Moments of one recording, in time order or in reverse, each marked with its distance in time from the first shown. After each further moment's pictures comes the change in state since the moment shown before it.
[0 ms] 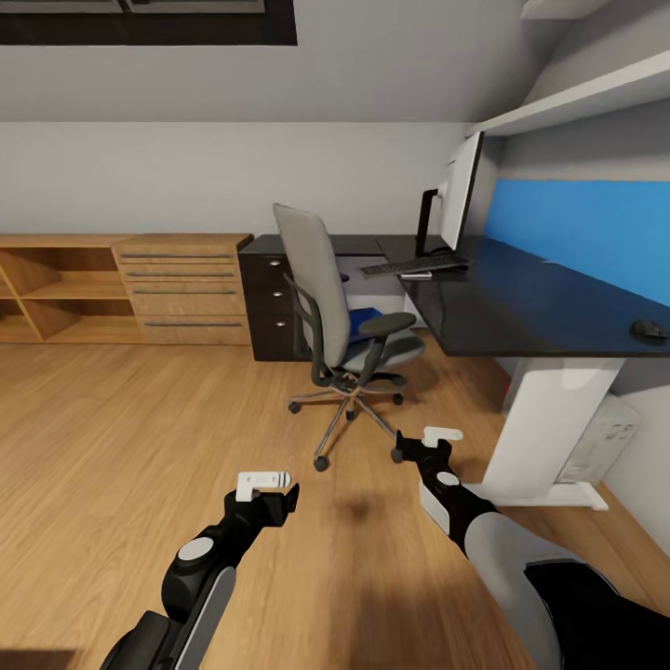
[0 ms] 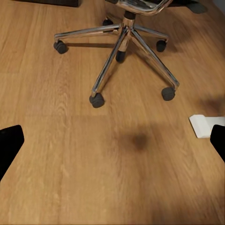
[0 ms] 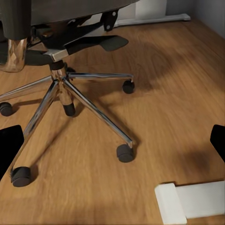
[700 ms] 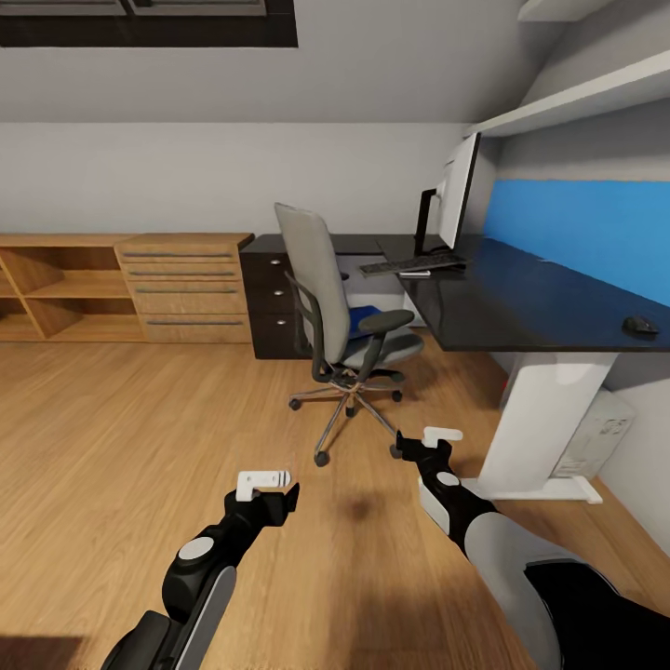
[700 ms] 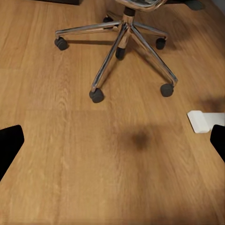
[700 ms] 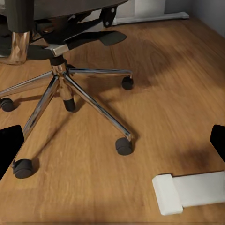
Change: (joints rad) left arm 0.000 -0.006 0.003 -0.002 0.000 0.003 0.004; right arm 0.000 0.000 0.000 0.001 -0.001 0.002 -0.001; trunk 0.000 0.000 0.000
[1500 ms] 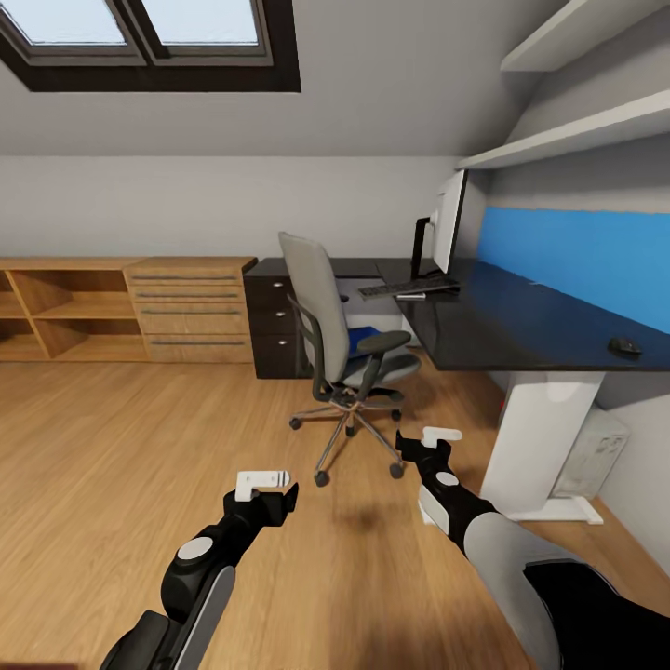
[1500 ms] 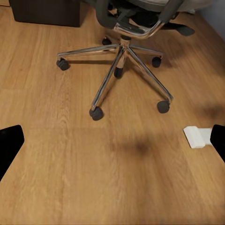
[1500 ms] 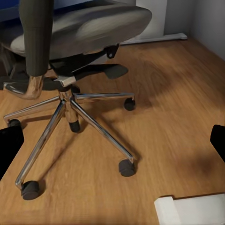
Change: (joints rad) left arm 0.000 0.003 0.002 0.000 0.000 0.002 -0.002; right arm 0.000 0.003 0.000 0.000 0.000 0.003 0.000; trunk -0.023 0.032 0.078
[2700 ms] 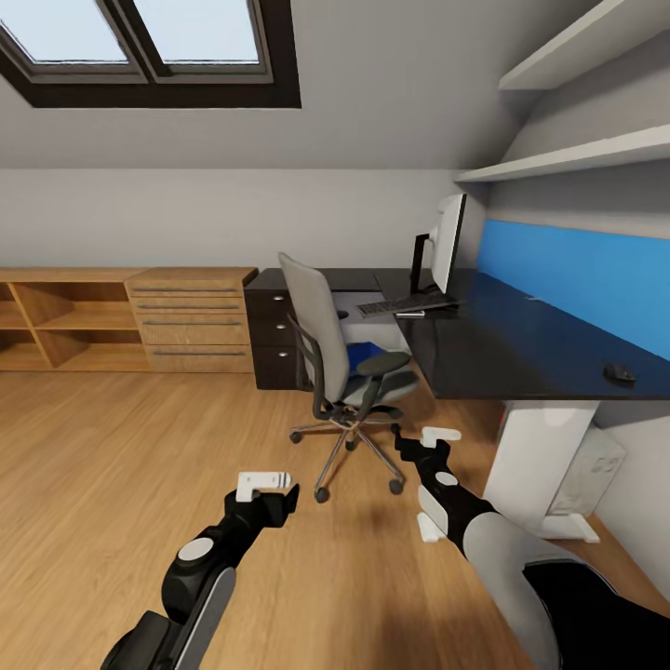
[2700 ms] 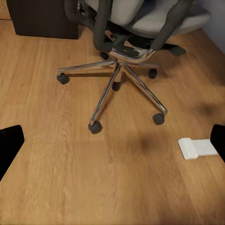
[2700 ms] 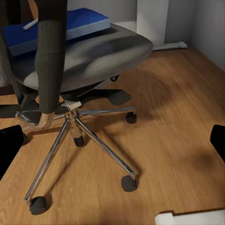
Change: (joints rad) left arm 0.000 0.006 -0.009 0.001 -0.001 -0.003 -0.001; right arm 0.000 0.002 0.000 0.000 -0.001 0.002 0.000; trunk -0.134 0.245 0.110
